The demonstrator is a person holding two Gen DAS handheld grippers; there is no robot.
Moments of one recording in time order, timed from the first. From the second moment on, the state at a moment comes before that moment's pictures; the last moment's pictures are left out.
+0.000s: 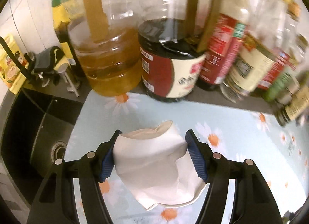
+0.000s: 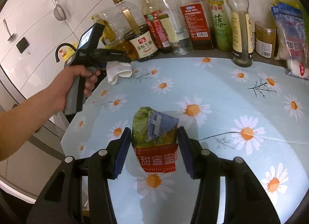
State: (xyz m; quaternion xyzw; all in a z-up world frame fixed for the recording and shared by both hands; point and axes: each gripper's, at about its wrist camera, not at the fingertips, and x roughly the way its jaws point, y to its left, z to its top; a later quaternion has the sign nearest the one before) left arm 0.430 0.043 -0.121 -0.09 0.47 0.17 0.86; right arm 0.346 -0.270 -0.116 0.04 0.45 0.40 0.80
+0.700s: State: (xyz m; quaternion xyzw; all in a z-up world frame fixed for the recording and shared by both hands) left arm 0.241 0.028 -0.092 -0.12 0.43 0.05 0.89; right arm 0.255 -0.240 -0.082 0.04 0.43 0.34 0.83
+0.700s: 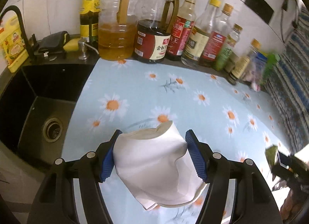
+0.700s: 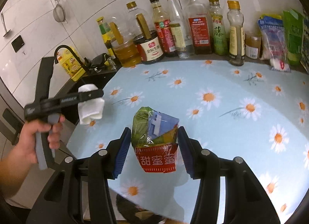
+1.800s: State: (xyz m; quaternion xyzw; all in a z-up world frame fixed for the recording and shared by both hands) left arm 0.049 0.031 -0.134 -0.15 0.46 -0.02 0.88; right arm 0.102 -0.173 -0.114 0.03 0.49 0.33 0.81
